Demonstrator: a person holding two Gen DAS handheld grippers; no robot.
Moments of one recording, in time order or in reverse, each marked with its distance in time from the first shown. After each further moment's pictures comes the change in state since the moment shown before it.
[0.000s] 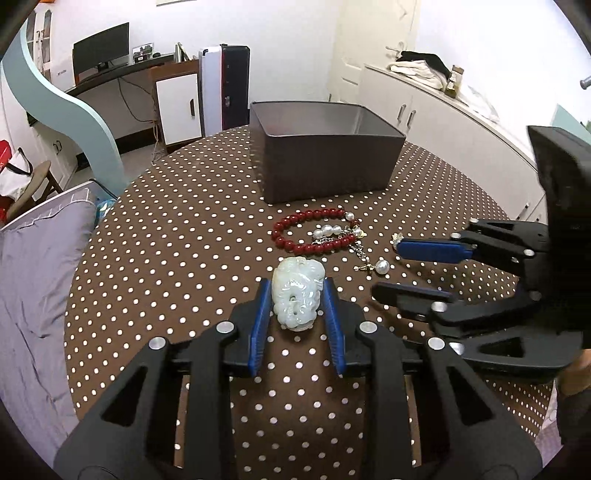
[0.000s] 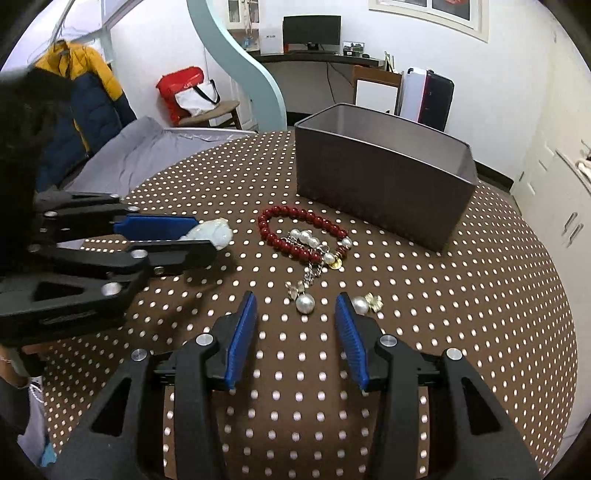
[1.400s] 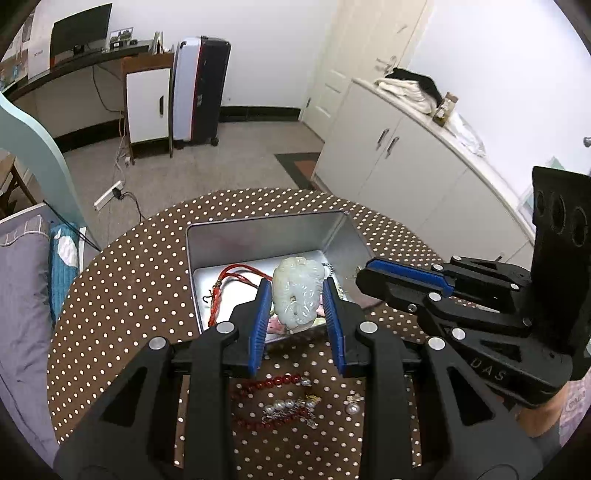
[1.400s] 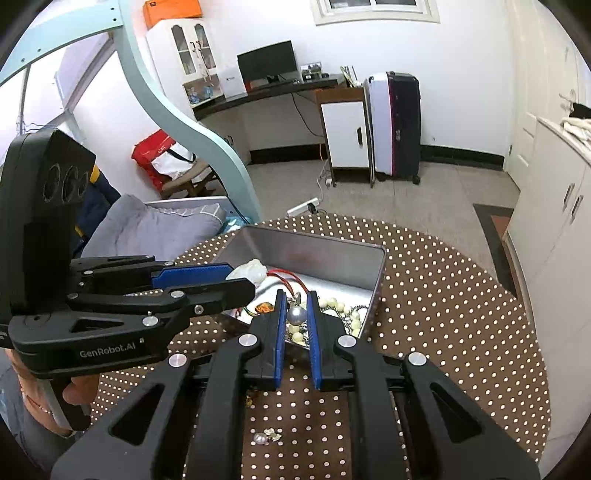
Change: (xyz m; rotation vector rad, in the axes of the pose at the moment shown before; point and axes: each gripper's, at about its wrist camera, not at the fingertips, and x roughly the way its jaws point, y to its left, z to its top) left arm 0.059 -0.004 0.139 -0.076 0.034 -0.146; right arm -0.017 -0.100 0.082 0.234 -0.108 0.068
